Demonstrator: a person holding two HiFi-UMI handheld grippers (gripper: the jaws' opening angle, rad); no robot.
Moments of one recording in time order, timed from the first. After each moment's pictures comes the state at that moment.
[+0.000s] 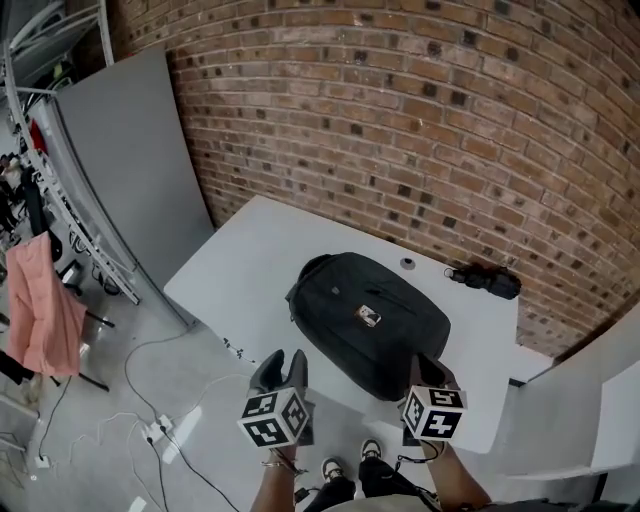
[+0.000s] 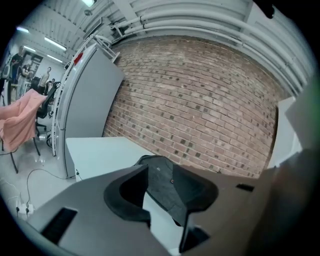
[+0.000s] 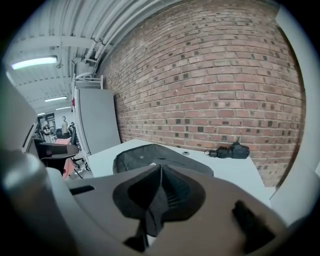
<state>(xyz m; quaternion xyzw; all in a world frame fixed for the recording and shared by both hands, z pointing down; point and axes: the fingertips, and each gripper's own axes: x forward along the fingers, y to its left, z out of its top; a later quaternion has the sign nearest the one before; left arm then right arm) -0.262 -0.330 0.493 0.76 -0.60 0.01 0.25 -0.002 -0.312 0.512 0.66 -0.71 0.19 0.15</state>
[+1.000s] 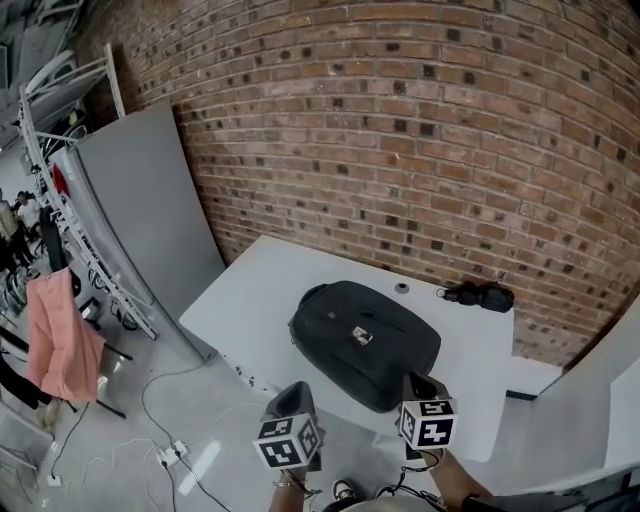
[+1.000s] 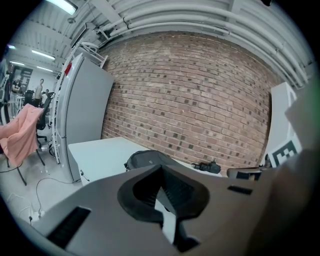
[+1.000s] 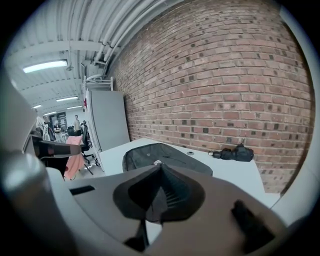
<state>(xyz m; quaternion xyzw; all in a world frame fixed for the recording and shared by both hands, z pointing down) -0.215 -0.272 0.473 0.77 -0.60 0.07 0.22 0.011 -0.281 0.499 0.61 -0.75 0.18 0.16</state>
